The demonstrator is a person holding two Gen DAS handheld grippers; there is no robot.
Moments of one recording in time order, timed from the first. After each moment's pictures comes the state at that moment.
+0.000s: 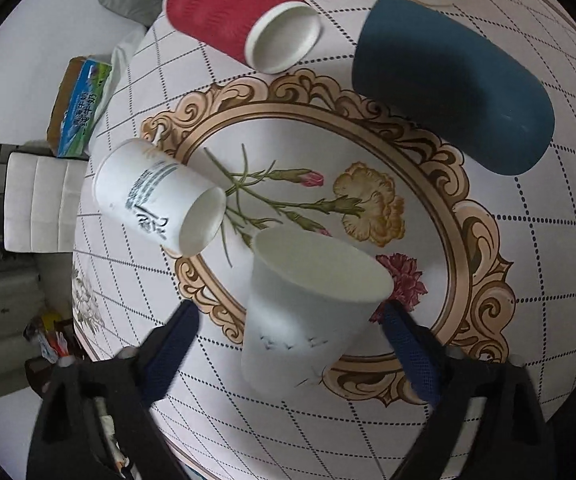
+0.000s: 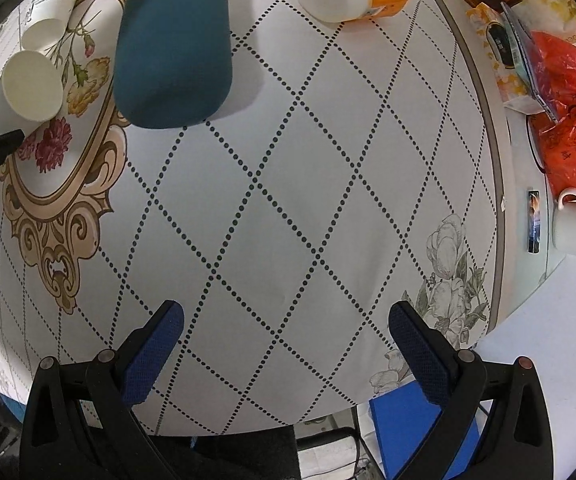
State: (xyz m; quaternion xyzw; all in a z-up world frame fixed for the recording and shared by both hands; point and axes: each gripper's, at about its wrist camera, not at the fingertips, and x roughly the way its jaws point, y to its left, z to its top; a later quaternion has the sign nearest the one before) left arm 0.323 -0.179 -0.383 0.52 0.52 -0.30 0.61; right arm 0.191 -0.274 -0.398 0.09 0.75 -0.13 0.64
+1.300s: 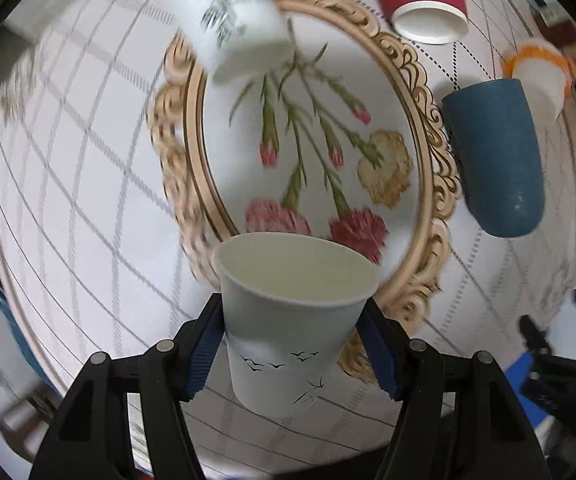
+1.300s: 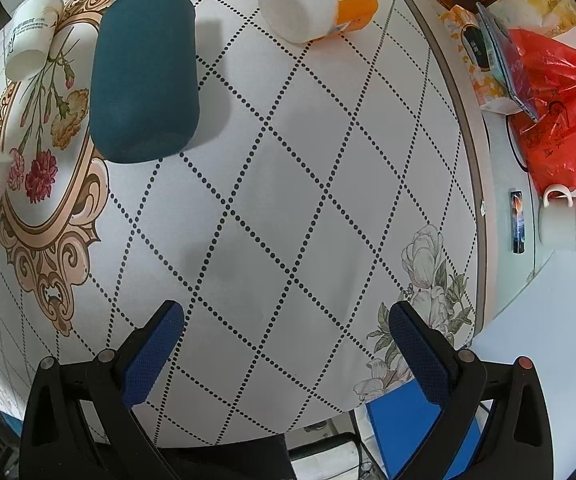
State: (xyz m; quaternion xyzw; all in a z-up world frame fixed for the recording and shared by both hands) left arm 0.360 -0.089 -0.387 0.18 0.75 -0.18 0.61; right arm 0.200 -0.285 -0.383 0.10 0.74 -0.15 0.65
